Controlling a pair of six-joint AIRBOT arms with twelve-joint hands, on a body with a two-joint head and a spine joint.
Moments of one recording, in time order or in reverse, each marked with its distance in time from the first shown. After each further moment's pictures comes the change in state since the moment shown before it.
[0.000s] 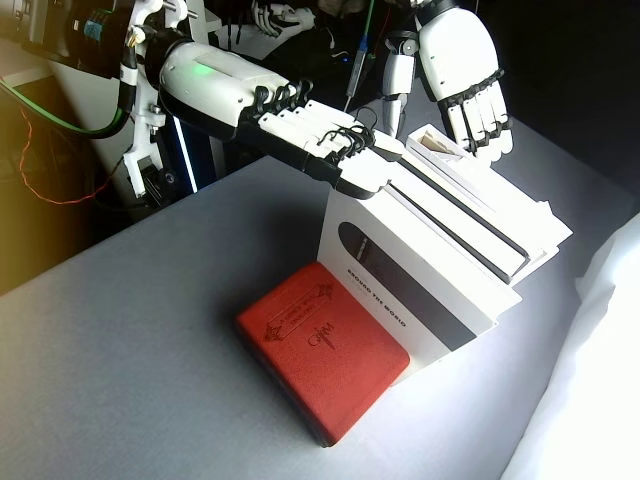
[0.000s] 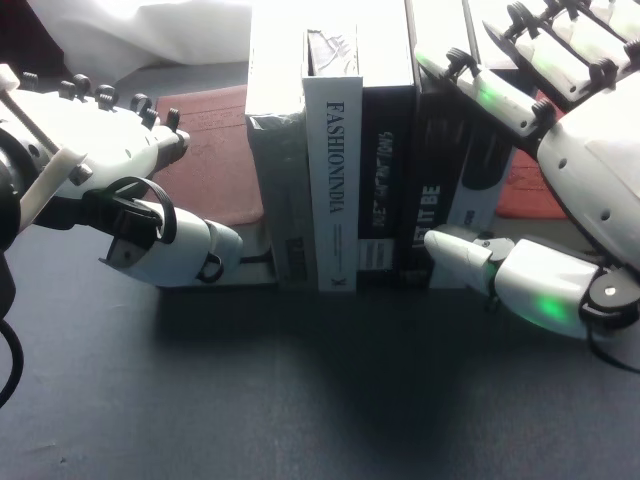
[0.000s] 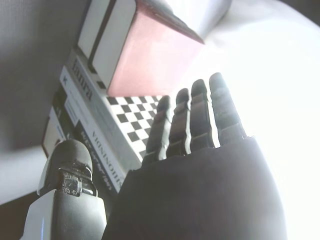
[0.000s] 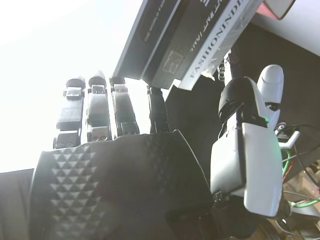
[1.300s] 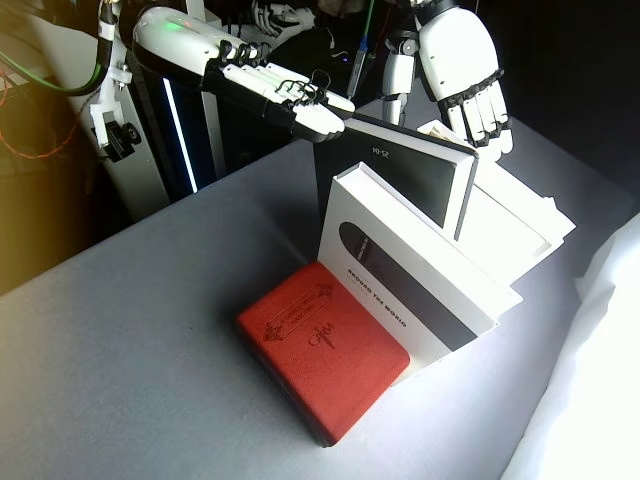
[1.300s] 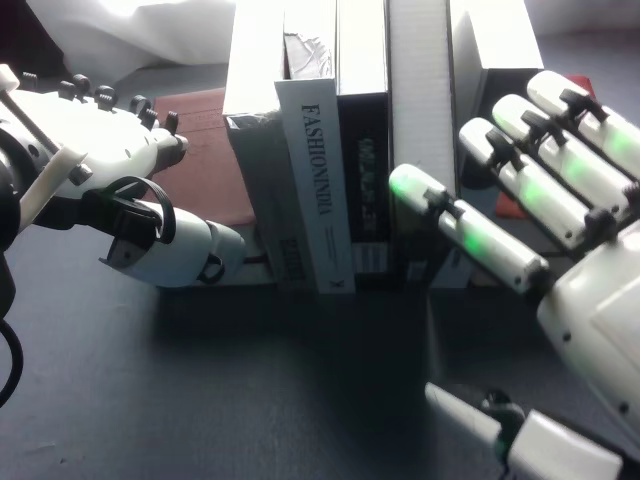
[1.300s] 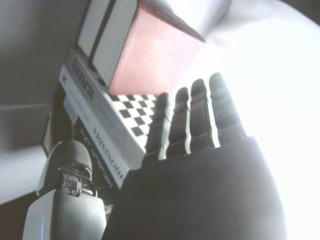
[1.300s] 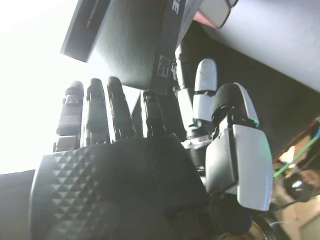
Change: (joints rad) left arm 0.000 0.000 0.000 0.000 0.000 0.000; right arm -0.160 0.003 -0.232 0.075 0.099 -0.220
